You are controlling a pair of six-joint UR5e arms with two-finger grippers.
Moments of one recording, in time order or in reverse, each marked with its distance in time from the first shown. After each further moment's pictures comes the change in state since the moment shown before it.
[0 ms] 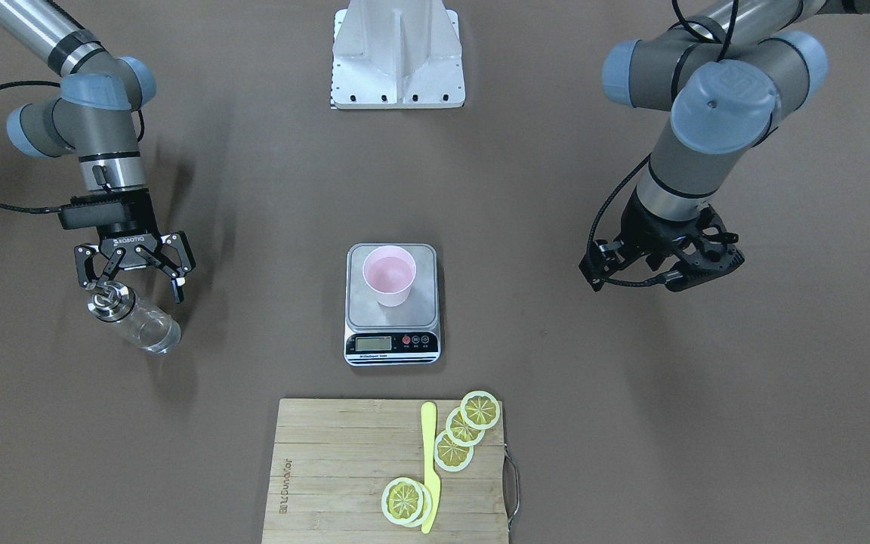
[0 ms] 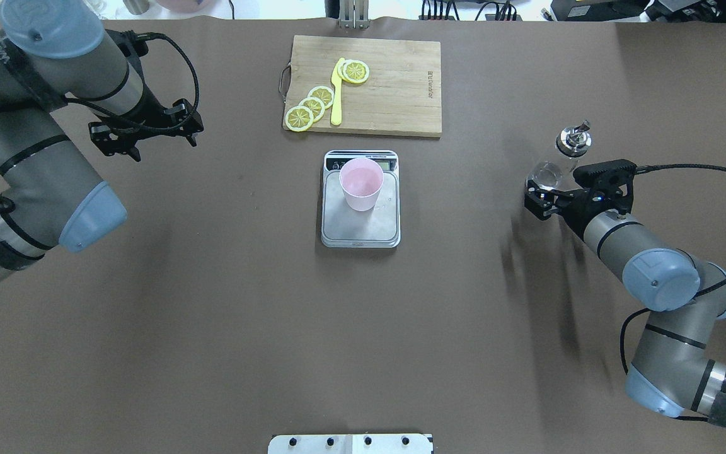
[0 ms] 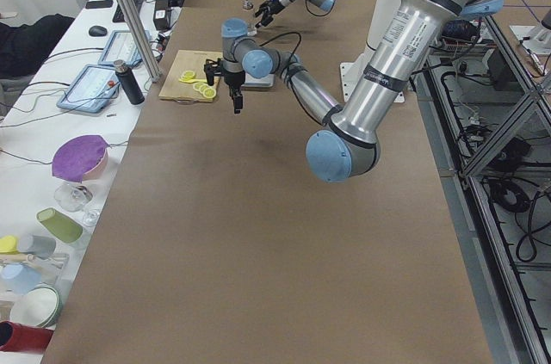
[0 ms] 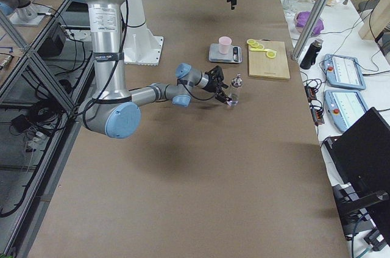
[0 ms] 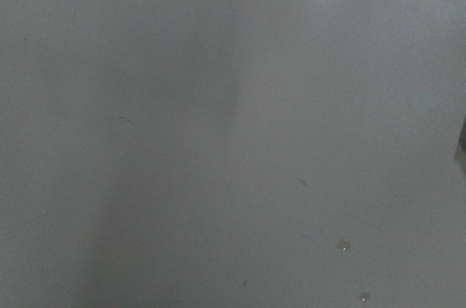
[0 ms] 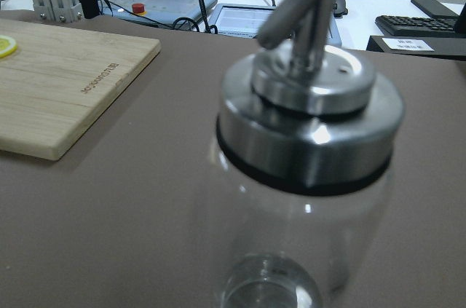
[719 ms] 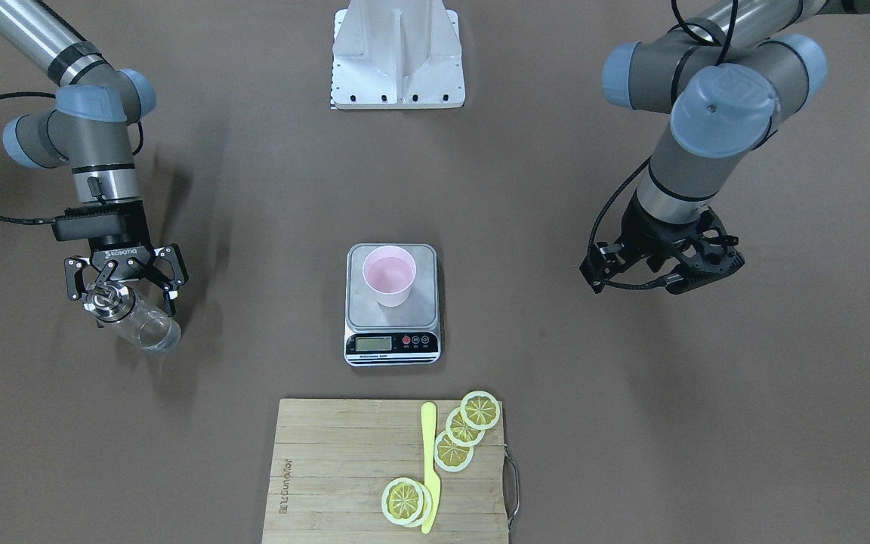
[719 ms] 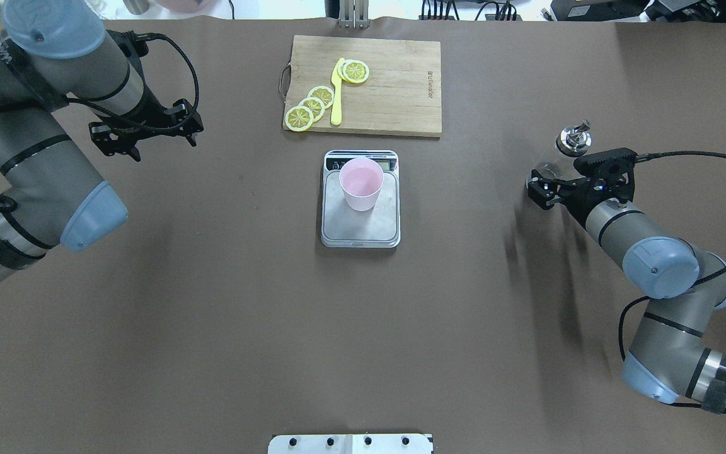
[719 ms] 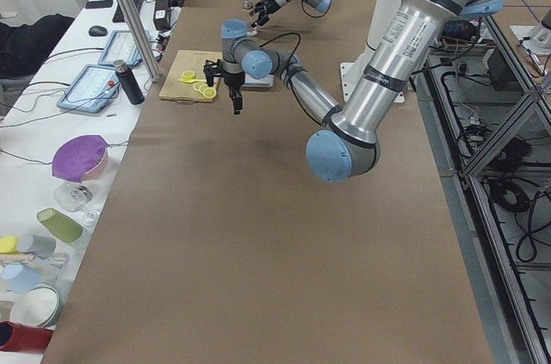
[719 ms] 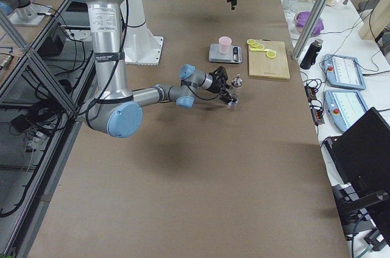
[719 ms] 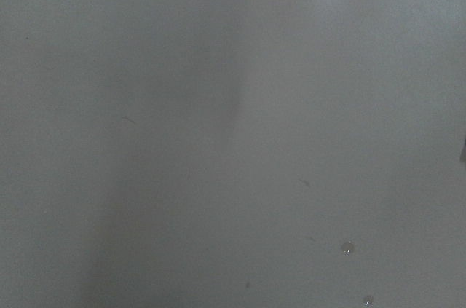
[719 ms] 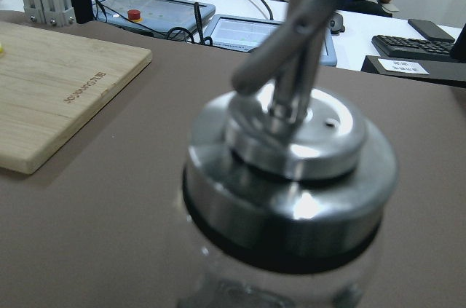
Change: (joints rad) left arm 0.000 -0.002 0.007 -0.001 0.002 -0.001; right arm 0.035 0.015 -0.031 0.010 0.003 -0.049
